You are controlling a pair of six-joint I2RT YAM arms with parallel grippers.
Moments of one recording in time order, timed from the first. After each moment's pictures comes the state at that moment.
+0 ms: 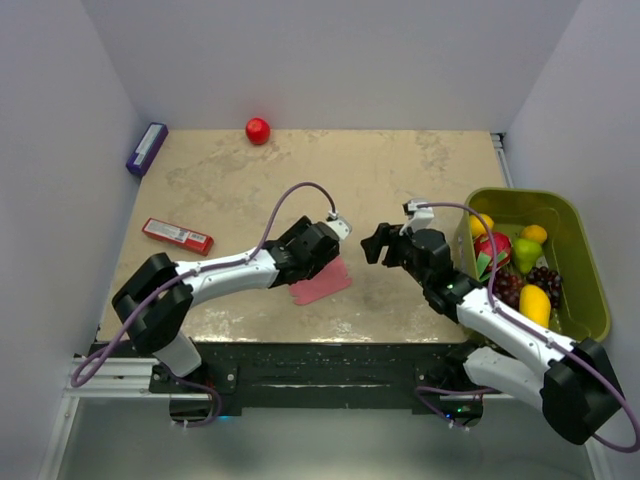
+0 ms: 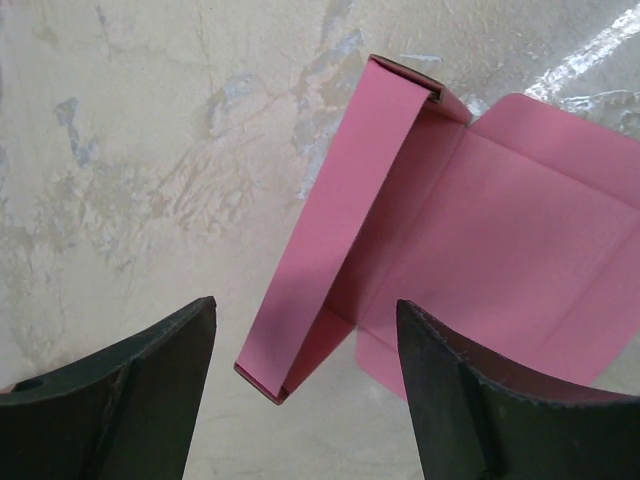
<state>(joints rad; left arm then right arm) -0.92 1.61 1.01 -0.30 -0.54 0.10 0.58 1.01 0.51 0.16 0.13 0.45</state>
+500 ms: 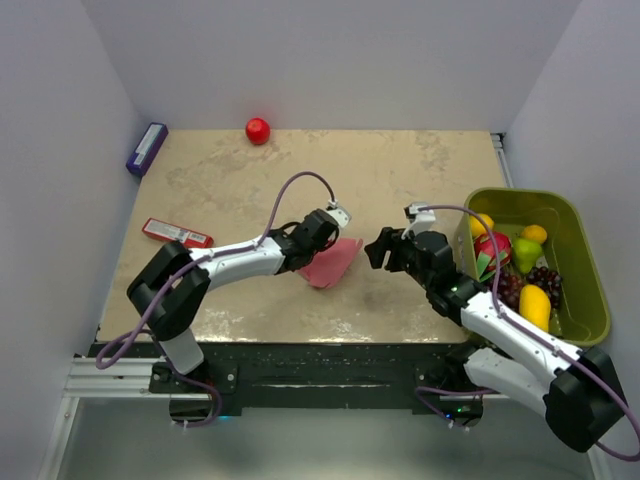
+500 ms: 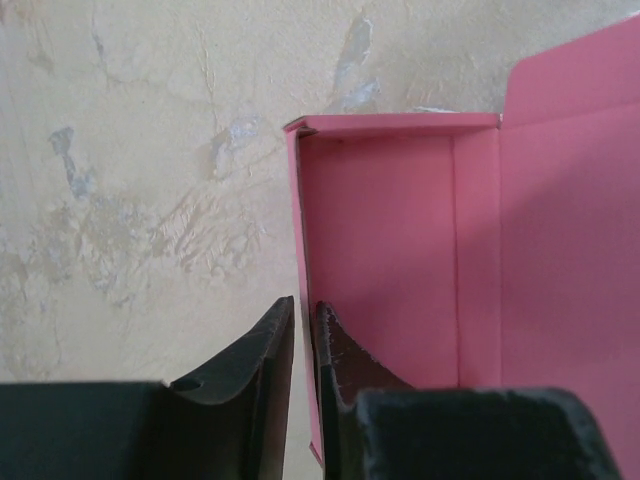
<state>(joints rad) -0.87 1.71 1.08 -0.25 -0.51 0.14 0.58 0.98 0.50 0.10 0.11 0.46</state>
